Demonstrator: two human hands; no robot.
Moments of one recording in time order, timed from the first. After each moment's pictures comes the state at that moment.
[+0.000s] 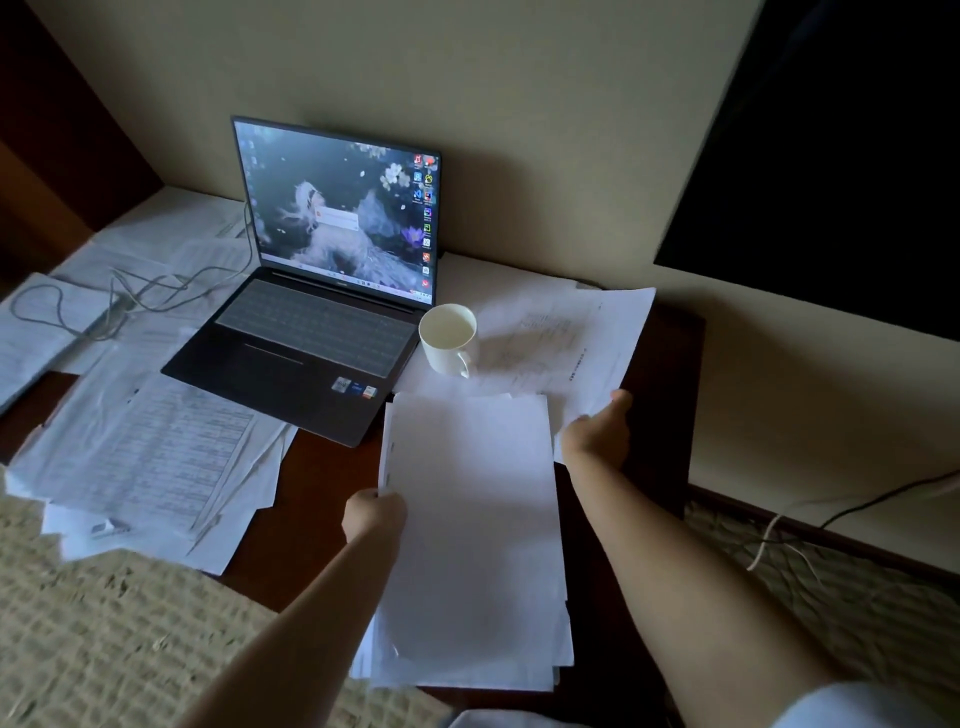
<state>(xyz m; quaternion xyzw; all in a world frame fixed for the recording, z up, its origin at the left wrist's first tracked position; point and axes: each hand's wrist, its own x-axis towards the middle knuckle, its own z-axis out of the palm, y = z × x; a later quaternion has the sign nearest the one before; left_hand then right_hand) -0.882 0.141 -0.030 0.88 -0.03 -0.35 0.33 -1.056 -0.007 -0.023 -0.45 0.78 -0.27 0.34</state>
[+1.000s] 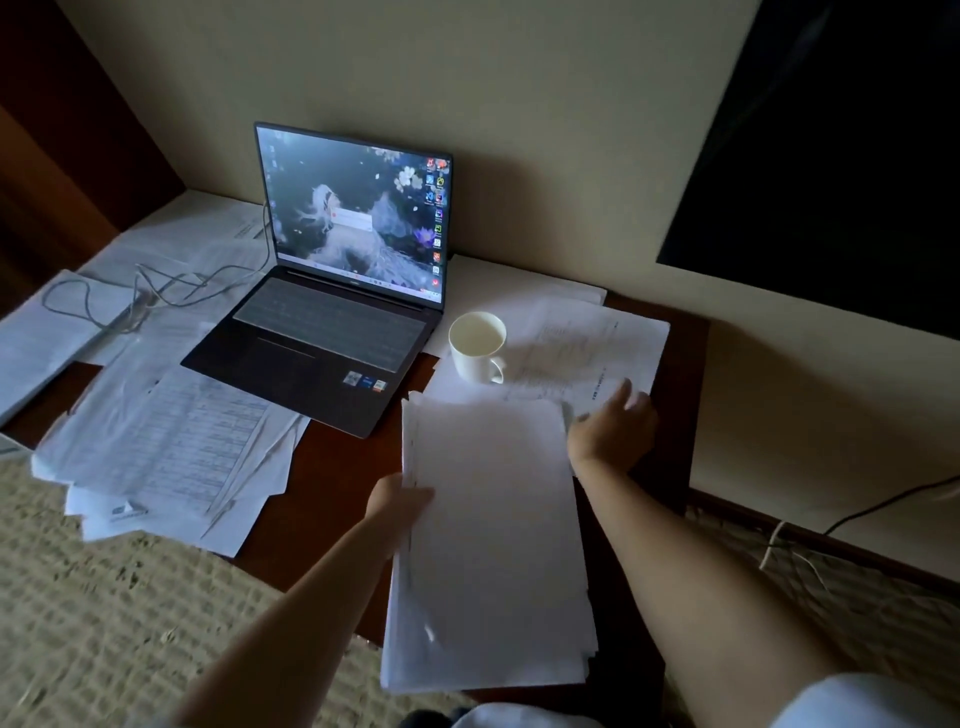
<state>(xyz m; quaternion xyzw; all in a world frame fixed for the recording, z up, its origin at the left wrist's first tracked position) -0.886 0.144 -0.024 0.83 -0.15 -0.45 0.30 -1.068 -0.005 -0.032 -0.54 0.77 -0.26 0.21</state>
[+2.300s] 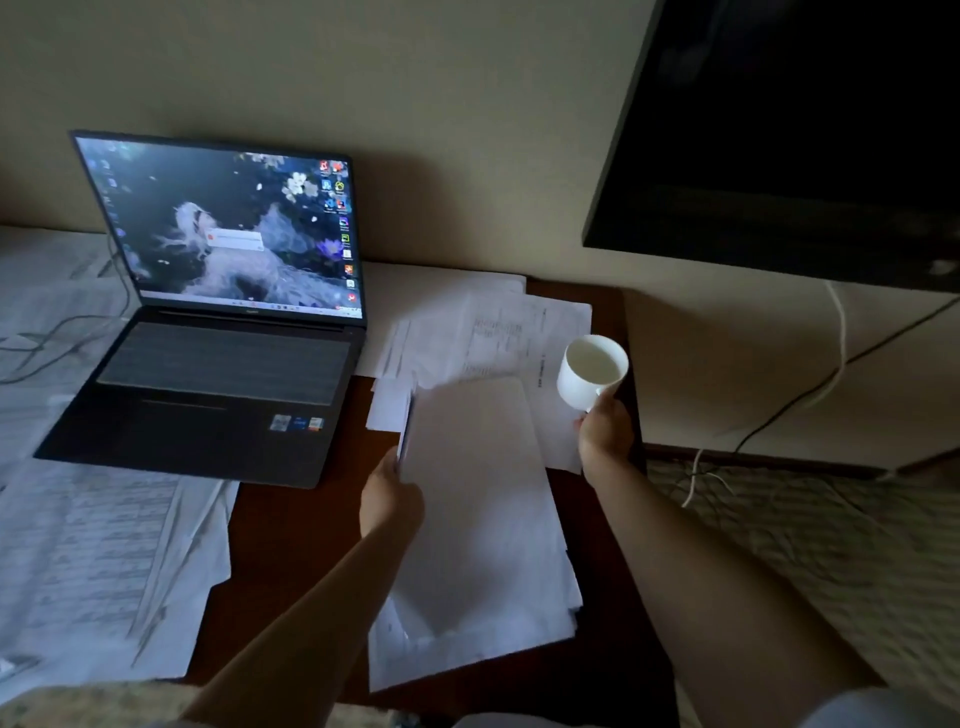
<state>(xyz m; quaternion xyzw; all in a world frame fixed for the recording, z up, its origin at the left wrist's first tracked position) -0.883 0.099 -0.027 0.82 -0.38 -0.35 0.26 -1.091 -0.010 -0.057 -0.26 0.78 -0.43 0.39</state>
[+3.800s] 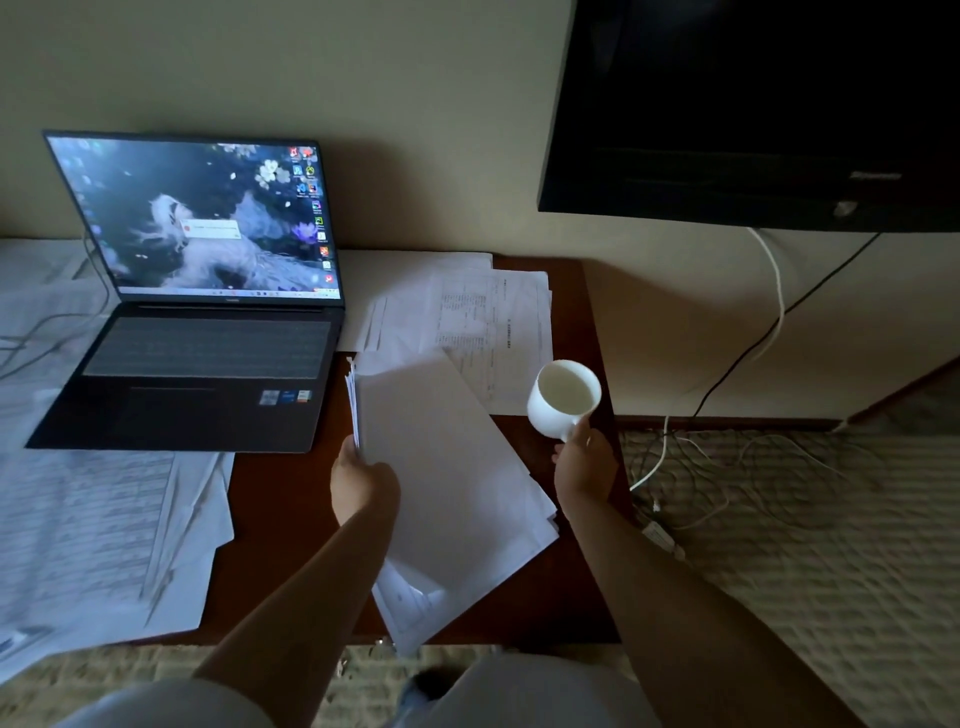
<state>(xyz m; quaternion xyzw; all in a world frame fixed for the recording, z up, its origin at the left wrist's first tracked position) -0.884 0.146 -0.013 0.84 -0.30 -0.31 0.33 -1.090 0.115 -0.052 -0.28 0.78 -0.42 0.36</state>
